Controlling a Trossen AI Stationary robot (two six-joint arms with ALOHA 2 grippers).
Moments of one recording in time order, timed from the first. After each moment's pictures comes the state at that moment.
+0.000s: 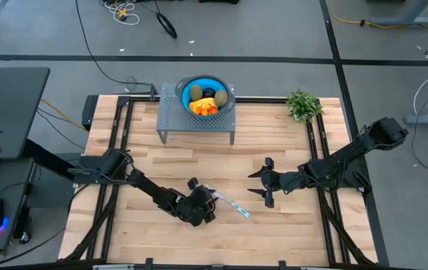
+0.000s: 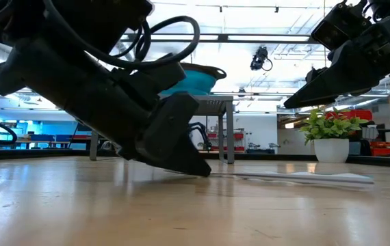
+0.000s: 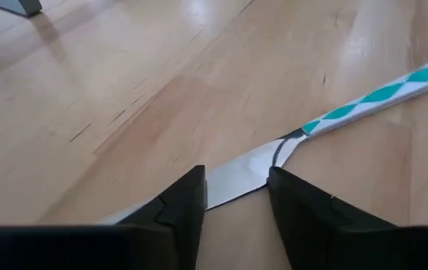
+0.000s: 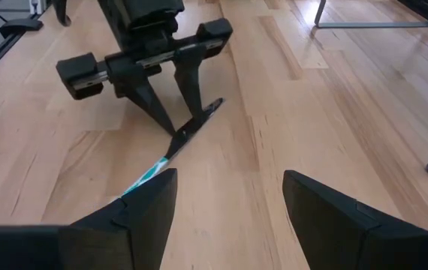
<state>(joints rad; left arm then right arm) -0.48 2.10 0.97 0.29 -0.78 -0.69 0.43 1.27 0.37 0.36 0.42 0.23</state>
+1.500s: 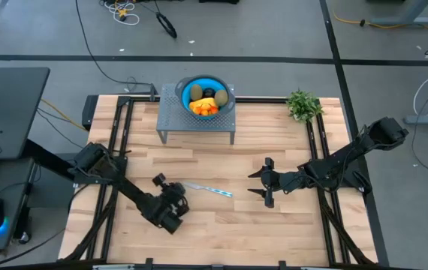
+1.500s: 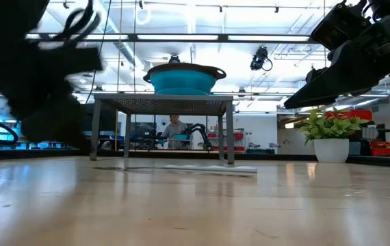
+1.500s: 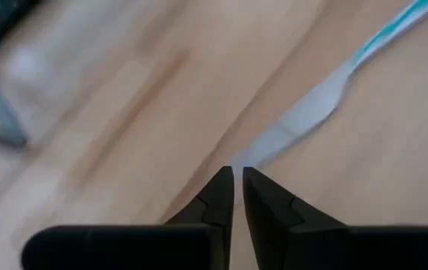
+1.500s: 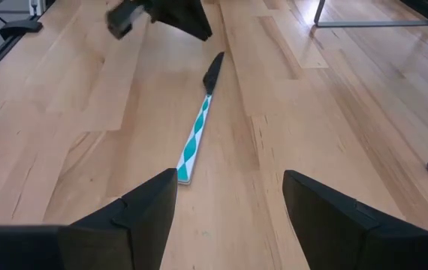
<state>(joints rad) -0.64 1.88 1.00 -0.76 -0.86 -1.27 0.43 1.27 0.37 0.37 0.42 0.24</state>
